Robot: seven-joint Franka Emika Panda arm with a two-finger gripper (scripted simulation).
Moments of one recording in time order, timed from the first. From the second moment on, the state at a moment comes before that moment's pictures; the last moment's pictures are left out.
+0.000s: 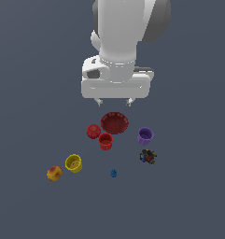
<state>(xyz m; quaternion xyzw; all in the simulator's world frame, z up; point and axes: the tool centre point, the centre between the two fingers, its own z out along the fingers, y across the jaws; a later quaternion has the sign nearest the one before) 0.002 0.009 0.315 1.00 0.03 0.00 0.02</state>
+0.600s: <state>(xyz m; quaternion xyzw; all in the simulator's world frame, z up) 0.010 0.030 0.329 1.00 0.04 0.02 0.00</state>
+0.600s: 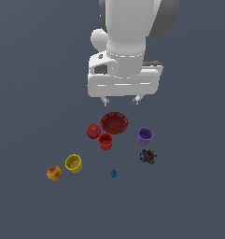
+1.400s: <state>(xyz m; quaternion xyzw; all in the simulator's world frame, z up) 0.031 0.050 0.294 0.99 0.13 0.02 0.01</state>
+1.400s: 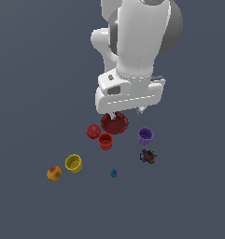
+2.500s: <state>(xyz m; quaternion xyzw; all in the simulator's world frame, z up) 0.074 0.145 0.136 0.87 0.49 0.00 0.01</state>
